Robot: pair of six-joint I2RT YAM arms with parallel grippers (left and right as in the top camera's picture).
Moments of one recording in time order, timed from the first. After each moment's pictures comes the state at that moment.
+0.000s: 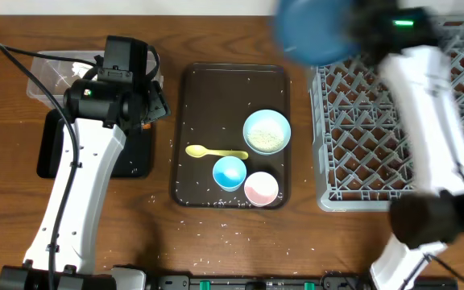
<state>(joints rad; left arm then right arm) -0.14 1.50 1.51 -1.14 -0.17 -0.52 0.16 1.90 2.15 -1.07 0.51 0.37</state>
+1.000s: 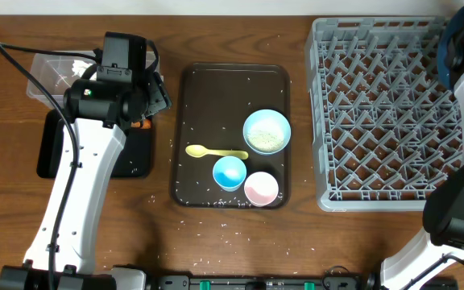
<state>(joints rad) -0.14 1.50 1.51 -1.06 -0.17 -0.52 -0.25 1.91 1.70 -0.24 0.72 -0.83</state>
